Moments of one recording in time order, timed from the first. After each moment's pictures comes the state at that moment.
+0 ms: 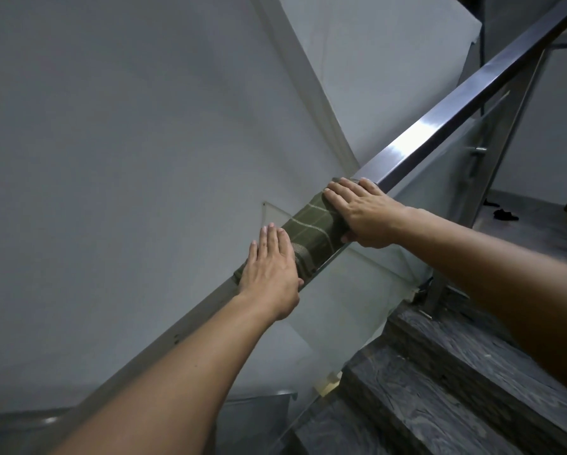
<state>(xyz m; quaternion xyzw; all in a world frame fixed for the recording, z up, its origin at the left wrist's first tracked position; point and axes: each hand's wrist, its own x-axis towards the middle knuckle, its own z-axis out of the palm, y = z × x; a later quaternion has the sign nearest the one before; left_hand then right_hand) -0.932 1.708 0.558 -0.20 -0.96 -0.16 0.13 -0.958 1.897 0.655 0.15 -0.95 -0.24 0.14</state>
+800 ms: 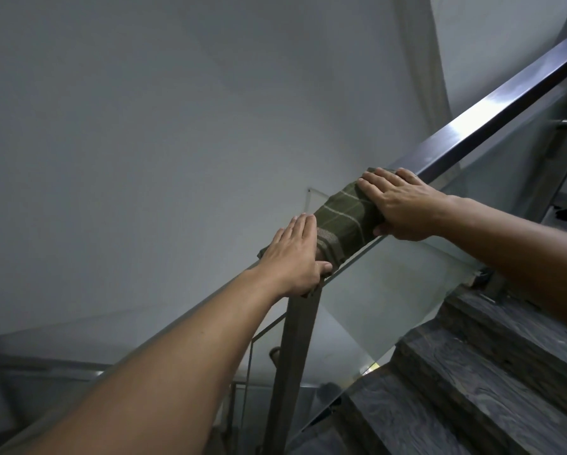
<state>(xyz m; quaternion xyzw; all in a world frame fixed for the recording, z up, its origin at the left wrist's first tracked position) -0.891 1.561 0.463 -0.24 -0.94 -0.21 0.11 -0.908 1.765 0.560 0.16 -0.94 -0.28 0.15</state>
